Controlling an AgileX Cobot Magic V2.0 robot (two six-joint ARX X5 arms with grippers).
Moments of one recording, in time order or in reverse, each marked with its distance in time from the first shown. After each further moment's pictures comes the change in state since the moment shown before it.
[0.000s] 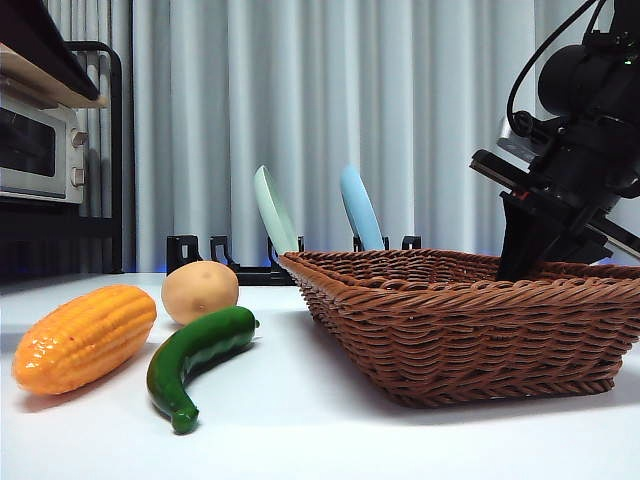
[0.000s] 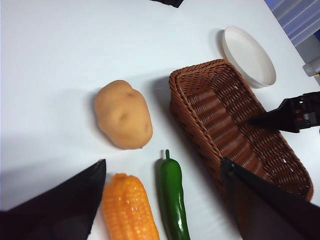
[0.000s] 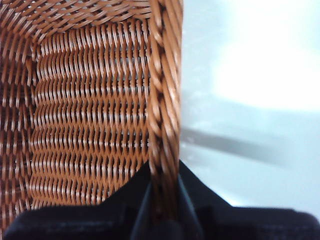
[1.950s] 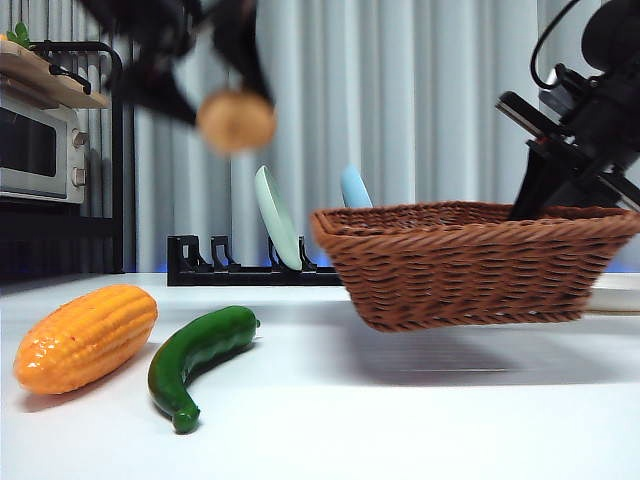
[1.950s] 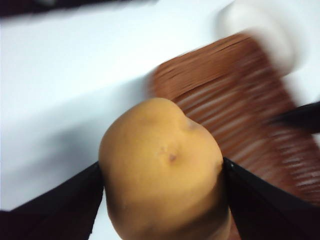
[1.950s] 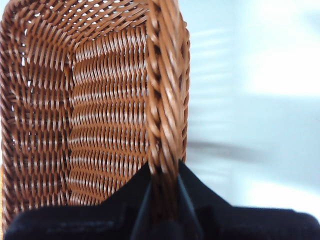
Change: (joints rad) left arm -0.389 0.496 0.613 -0.148 -0.328 0.045; right arm -0.067 -0.093 0.000 0.082 -0.134 0.191
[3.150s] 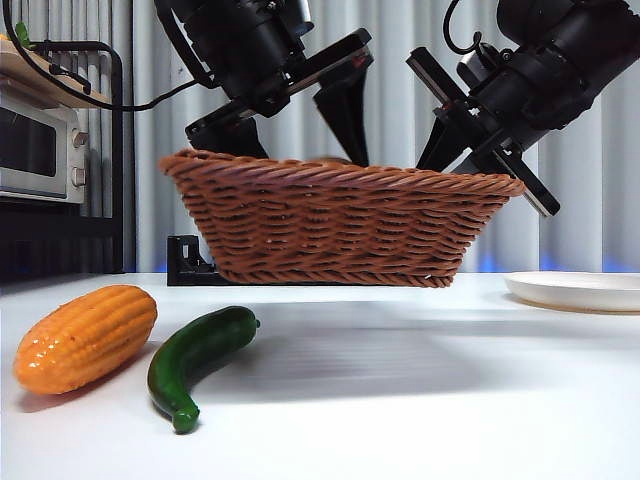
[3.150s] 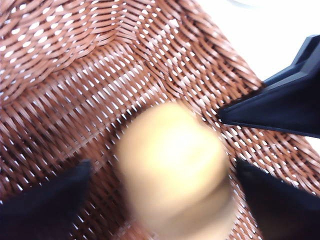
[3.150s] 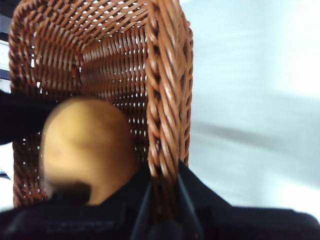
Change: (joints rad) left arm -0.225 0.180 0.026 -0.029 -0.159 -0.026; right arm 0.215 0.000 0.000 0.146 -0.059 0.188
